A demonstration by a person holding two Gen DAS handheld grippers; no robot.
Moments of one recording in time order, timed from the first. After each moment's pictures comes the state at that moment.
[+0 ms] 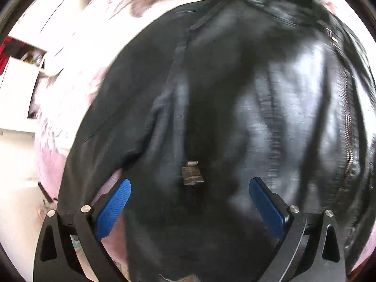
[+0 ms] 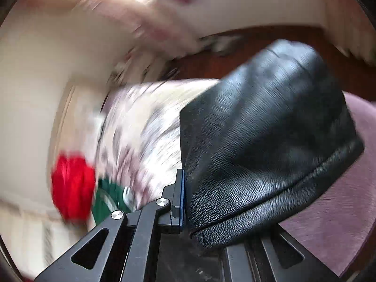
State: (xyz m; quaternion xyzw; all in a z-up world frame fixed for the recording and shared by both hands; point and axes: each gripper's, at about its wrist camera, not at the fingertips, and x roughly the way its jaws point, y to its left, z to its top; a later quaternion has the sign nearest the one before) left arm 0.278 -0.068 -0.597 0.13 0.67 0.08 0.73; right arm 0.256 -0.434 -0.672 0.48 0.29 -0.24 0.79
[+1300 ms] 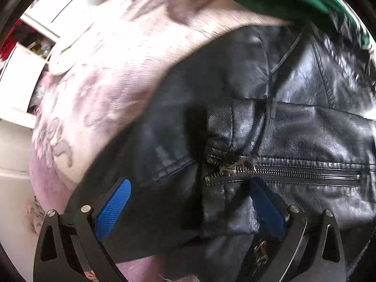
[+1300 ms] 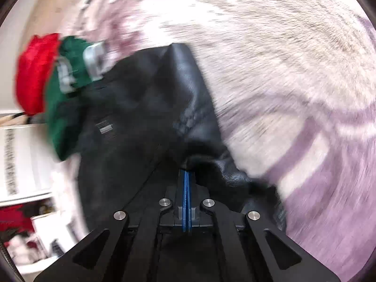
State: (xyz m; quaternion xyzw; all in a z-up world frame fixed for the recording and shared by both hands) left arm 0.322 0.034 -0.644 0.10 0.63 0.10 0.76; right arm 0.292 -0.346 -0.857 0.46 0.57 -0.14 0.67
